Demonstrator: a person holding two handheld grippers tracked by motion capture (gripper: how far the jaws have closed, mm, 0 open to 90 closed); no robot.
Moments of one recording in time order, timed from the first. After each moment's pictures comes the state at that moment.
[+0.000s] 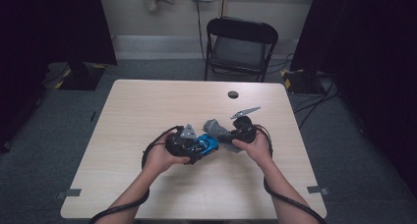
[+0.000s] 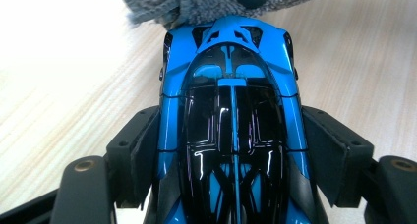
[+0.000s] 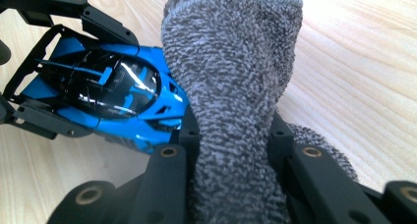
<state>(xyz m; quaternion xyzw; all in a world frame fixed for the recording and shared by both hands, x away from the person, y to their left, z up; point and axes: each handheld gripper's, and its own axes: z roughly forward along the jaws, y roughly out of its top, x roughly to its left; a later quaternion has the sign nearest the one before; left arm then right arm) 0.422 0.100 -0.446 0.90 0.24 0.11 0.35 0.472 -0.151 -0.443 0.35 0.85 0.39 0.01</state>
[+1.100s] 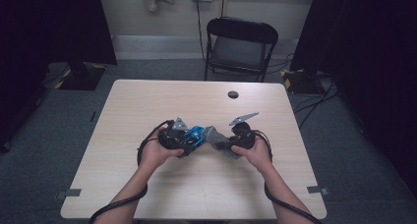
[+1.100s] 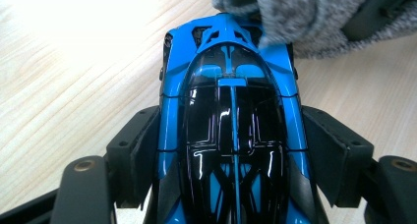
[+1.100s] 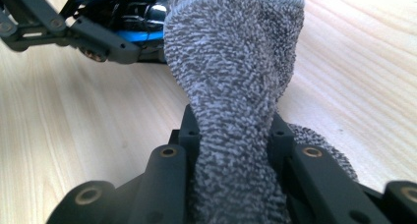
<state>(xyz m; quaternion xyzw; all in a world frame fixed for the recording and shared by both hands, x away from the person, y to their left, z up) 0.441 0.122 -0.450 0.87 0.31 0.13 0.36 0.458 -0.147 -0.453 0.33 0.86 0.39 -0.02</state>
